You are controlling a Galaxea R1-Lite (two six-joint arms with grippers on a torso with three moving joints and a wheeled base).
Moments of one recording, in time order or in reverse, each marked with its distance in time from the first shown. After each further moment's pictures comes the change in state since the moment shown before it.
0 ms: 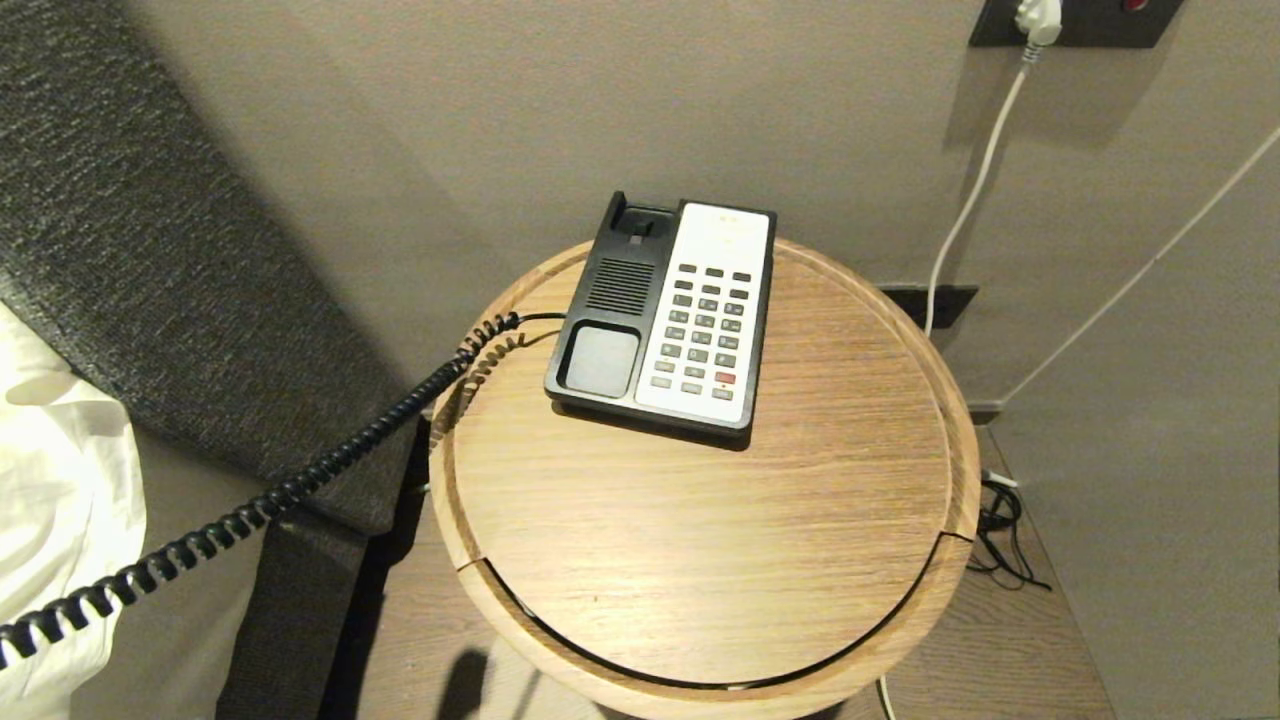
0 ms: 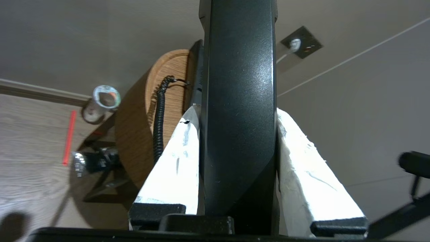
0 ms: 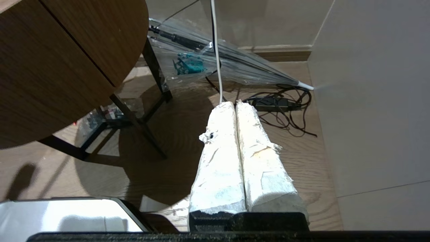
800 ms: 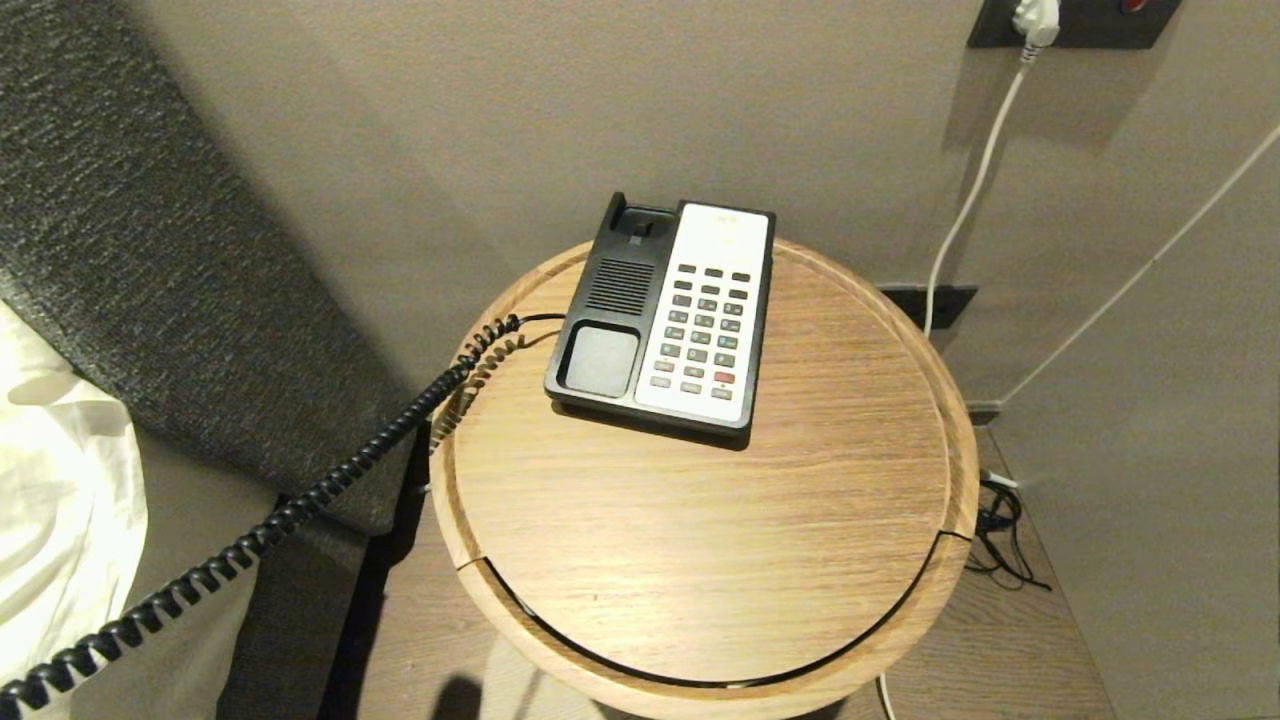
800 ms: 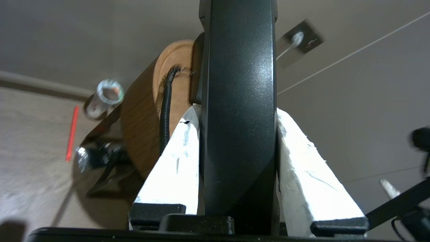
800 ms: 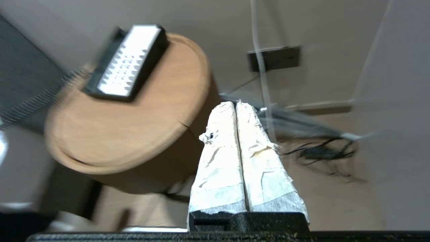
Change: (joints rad) left arm 0.033 -0.118 0.123 -0.021 -0.027 -0.001; right arm -0.001 0.203 -0.947 0.587 0.157 0.218
